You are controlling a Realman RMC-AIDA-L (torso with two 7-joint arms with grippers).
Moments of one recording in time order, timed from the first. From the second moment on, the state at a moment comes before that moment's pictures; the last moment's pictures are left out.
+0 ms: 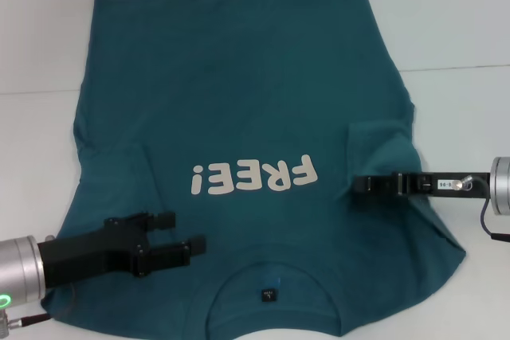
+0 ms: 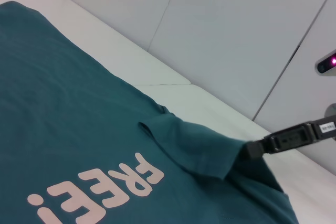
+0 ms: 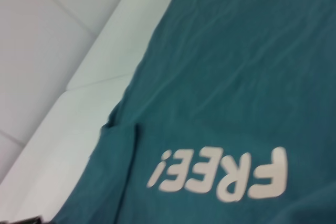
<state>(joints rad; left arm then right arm) -0.49 -2.16 0.61 0.66 2.08 1.48 -1.53 0.58 2.06 -0.65 -0.65 -2.15 -1.33 2.07</state>
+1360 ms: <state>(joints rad) -0.49 -2.16 0.61 0.66 2.07 1.50 -1.54 0.48 2.03 -0.46 -0.65 -2.04 -1.42 1.77</state>
